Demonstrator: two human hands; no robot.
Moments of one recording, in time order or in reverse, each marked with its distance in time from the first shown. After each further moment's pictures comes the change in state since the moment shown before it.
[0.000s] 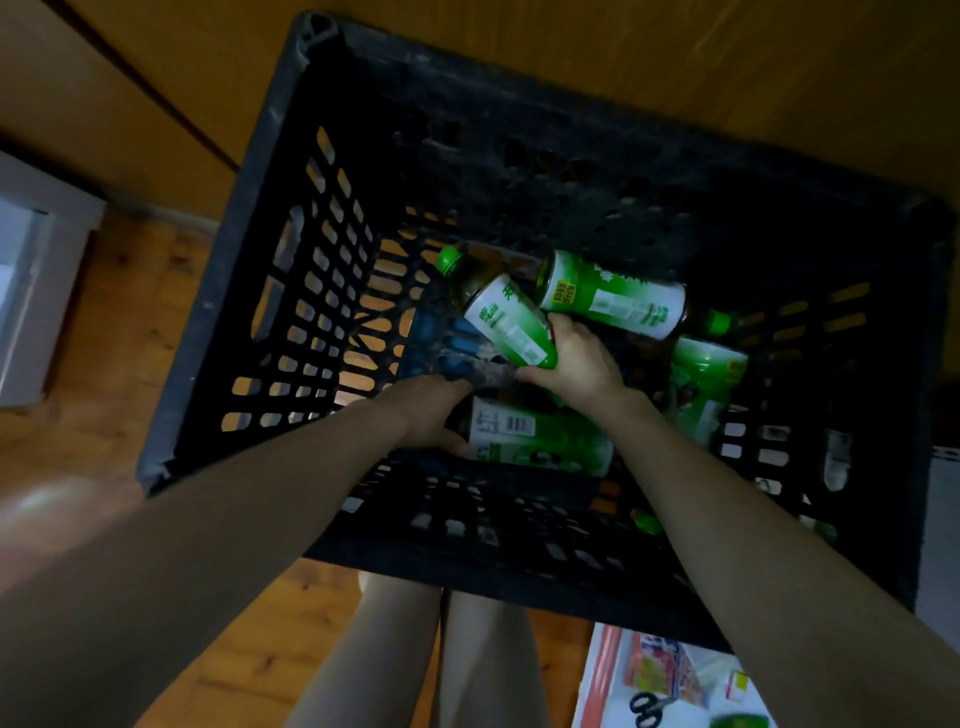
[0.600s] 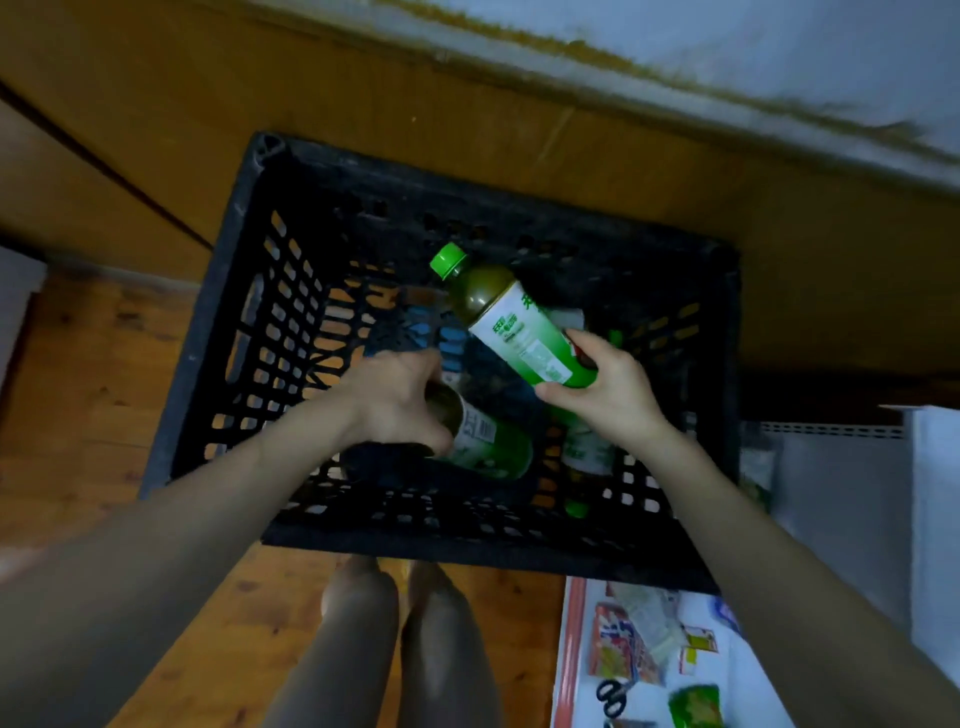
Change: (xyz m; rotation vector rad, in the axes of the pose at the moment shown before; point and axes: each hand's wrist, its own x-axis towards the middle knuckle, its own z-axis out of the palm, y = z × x) left_hand -0.080 0.061 -0.065 -0.105 0.273 0.032; right_hand -0.118 0.013 -0.092 0.384 0.276 -0.042
